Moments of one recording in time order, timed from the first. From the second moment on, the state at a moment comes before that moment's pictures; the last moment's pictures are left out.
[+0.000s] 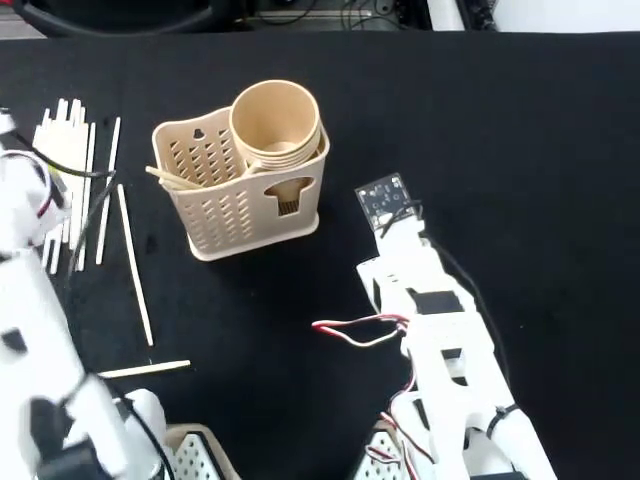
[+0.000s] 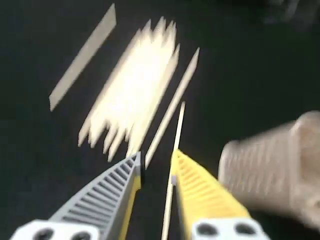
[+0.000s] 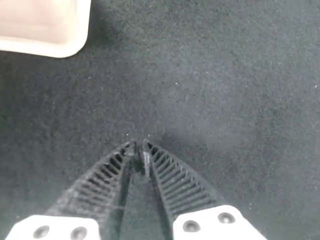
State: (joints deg) left arm -28.3 -32.0 1.1 85.8 3.6; right arm -5.7 -40.2 75.1 27.1 17.3
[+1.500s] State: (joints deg) left arm -22.2 30.3 -12.1 76.1 -4.4; right arm -5.7 -40.2 75.1 27.1 17.3
